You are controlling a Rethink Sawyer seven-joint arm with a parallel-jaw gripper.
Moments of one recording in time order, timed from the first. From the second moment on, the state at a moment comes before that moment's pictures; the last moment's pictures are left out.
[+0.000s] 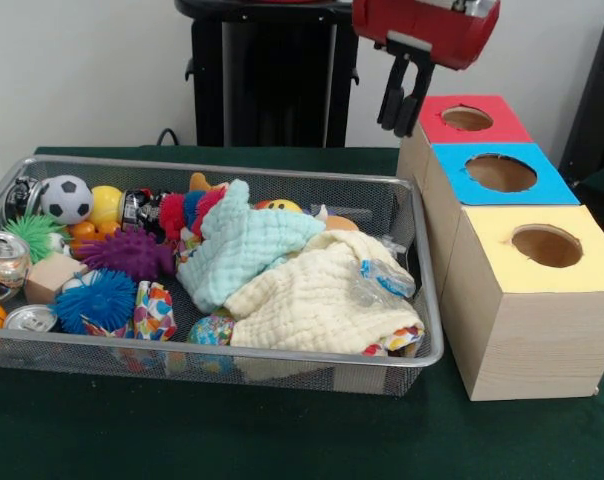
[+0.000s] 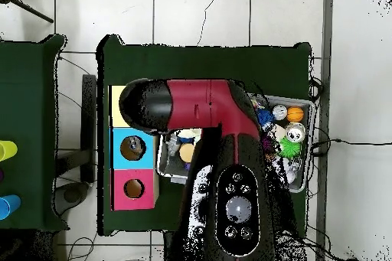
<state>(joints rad) -0.09 -0.74 -0.02 1.36 -0.17 0.94 2.23</state>
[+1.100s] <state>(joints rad) -0.09 -0.68 -0.05 1.44 -0.09 0.55 2.23</state>
